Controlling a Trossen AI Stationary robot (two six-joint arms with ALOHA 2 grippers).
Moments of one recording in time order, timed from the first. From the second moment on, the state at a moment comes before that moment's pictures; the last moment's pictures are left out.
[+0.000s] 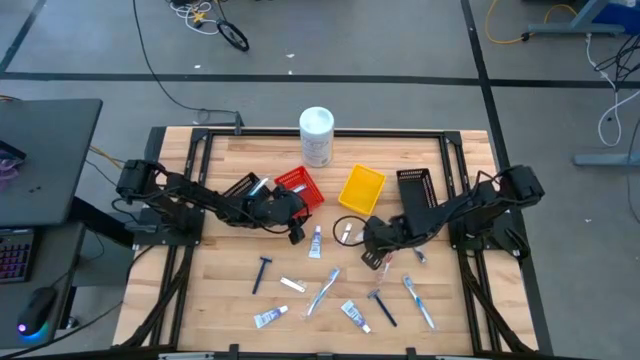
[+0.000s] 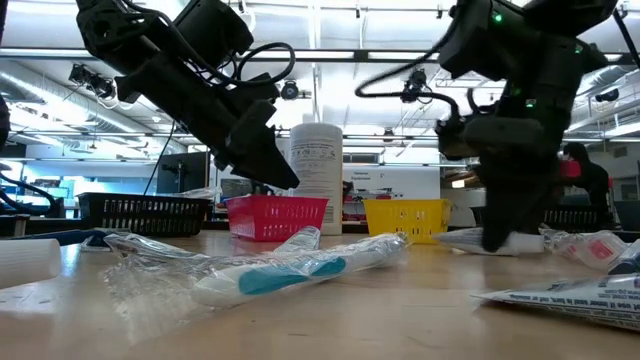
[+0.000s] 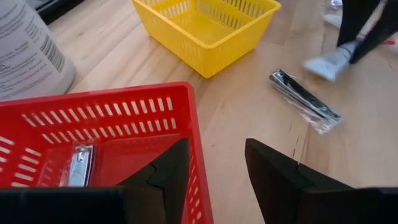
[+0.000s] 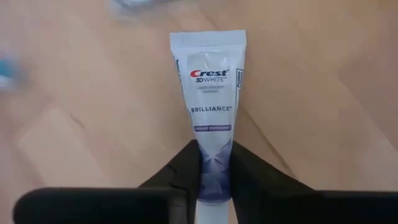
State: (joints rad) left arm -0.07 1.60 0.64 0.36 -0.41 -0.28; right arm 0.24 1.63 0.76 -0.35 0.10 0.87
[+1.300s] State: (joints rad) left arm -0.07 1.60 0.64 0.37 -0.37 -0.54; right arm -0.30 1.53 0.76 -0.25 0.18 0.04
